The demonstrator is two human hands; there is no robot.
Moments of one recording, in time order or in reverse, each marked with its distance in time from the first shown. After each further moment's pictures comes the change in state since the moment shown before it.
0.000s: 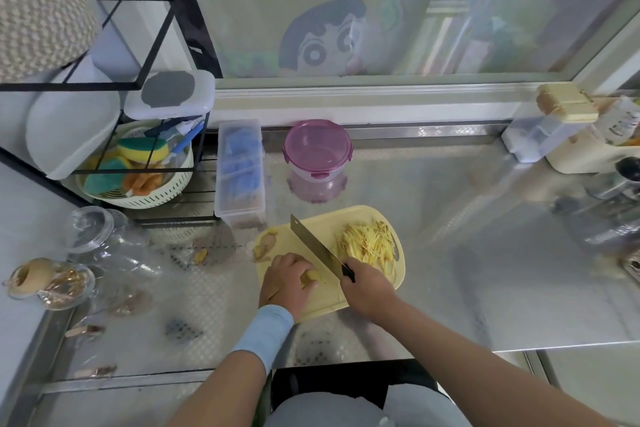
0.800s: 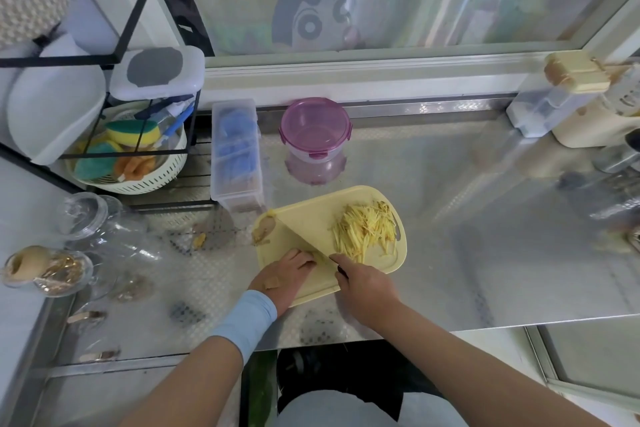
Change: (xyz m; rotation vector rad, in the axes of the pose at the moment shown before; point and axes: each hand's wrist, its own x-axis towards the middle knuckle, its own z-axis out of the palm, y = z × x) left_hand -0.011 -0.027 -0.002 0.313 -0.124 0.517; right_hand -0.014 0.021 0.033 -0.235 0.062 -0.140
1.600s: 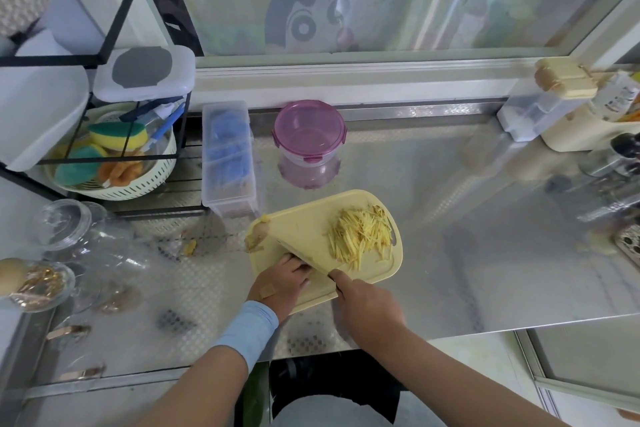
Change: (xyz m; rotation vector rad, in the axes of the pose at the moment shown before) left_hand 0.016 0.006 0.011 -0.025 0.250 -0.057; right_hand -0.016 0.002 0.016 -0.170 0.040 0.011
